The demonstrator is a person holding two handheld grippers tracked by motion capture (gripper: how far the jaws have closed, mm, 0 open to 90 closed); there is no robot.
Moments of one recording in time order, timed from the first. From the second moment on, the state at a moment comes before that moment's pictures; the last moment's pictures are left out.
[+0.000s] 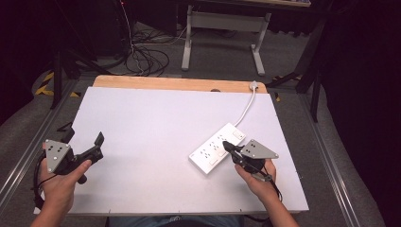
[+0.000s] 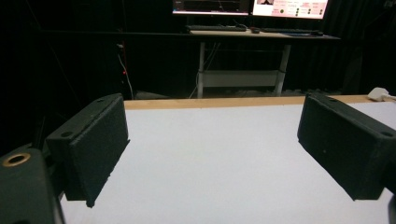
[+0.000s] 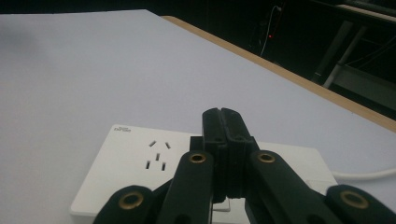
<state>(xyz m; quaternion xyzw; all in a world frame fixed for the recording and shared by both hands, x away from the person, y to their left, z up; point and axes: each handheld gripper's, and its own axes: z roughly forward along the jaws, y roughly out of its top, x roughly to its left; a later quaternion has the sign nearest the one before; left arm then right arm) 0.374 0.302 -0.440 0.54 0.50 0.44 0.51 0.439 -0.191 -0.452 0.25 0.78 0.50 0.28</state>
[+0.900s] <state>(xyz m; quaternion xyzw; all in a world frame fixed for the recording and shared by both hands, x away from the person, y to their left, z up) 0.375 0.302 -0.441 0.55 0.51 0.44 0.51 0.439 -0.184 -0.455 0.23 0.79 0.50 0.27</state>
